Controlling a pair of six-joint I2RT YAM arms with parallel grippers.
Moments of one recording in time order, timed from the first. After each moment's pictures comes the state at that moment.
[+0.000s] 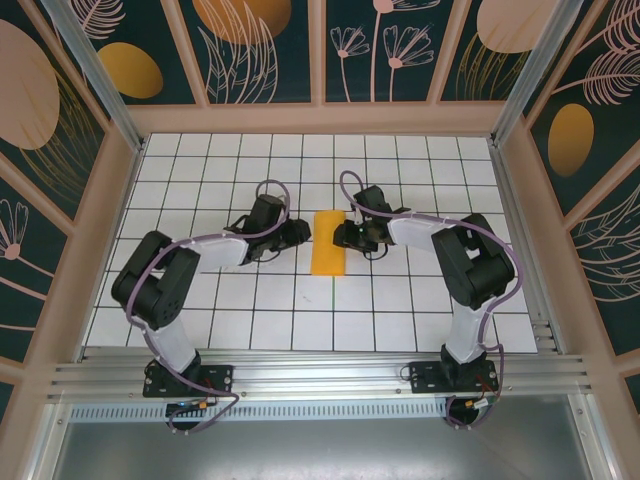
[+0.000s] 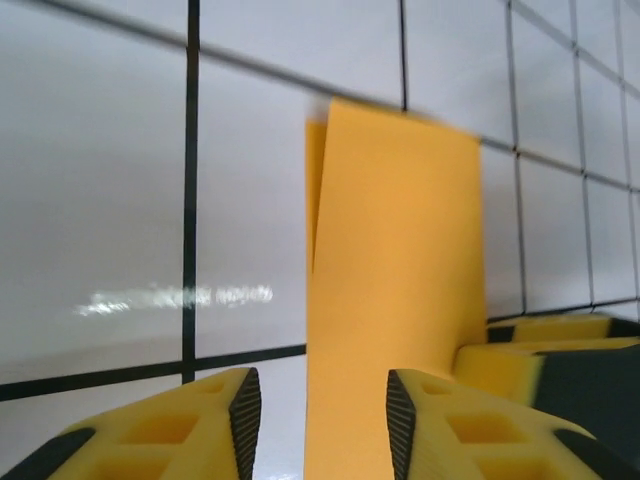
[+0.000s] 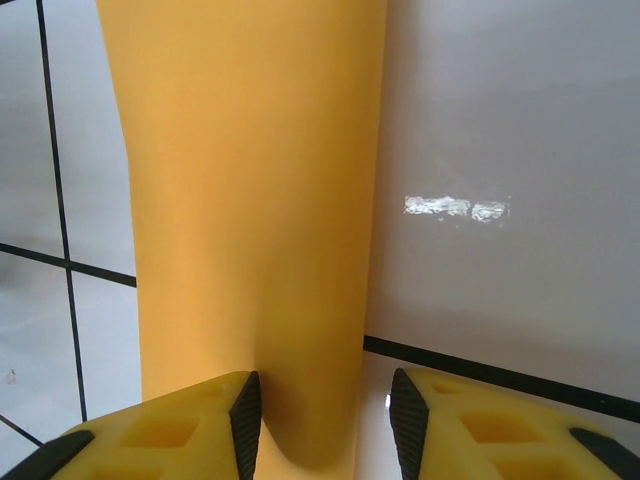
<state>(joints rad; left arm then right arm) -0.53 1.74 0.89 0.11 0.20 -0.78 0.52 1.87 1.07 -0.25 -0.29 0.60</state>
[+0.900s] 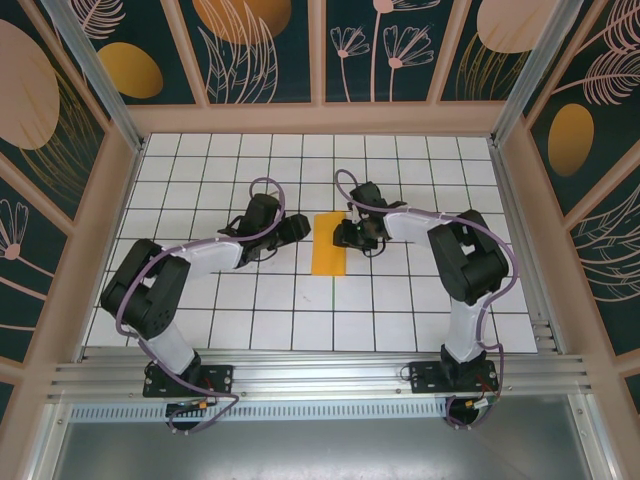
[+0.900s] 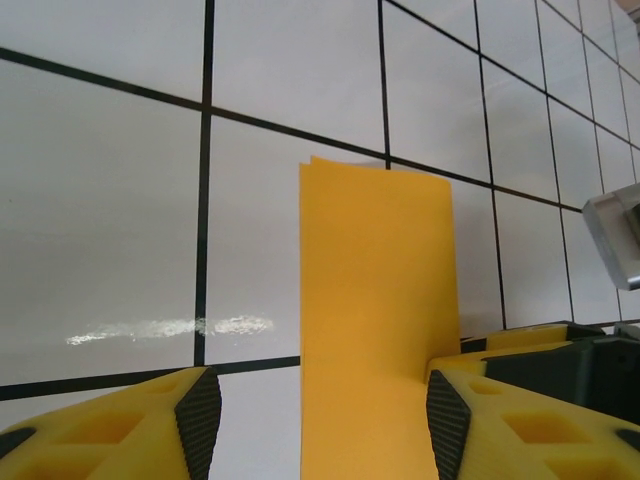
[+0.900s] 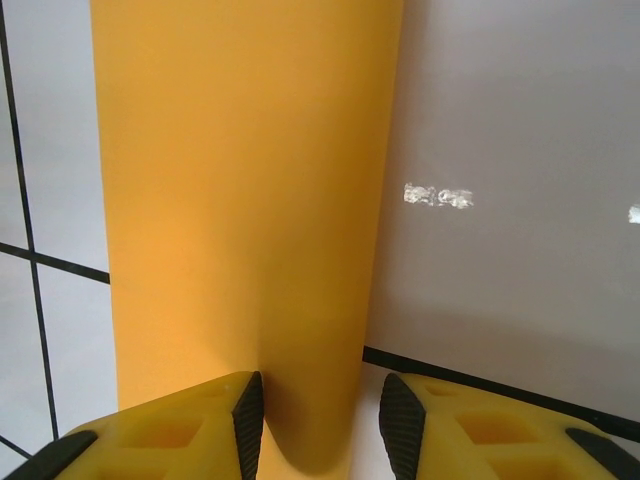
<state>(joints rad) -0.53 1.70 0.86 0.13 0.17 -0.78 0.53 1.92 1.15 -0.36 -0.28 0.54</state>
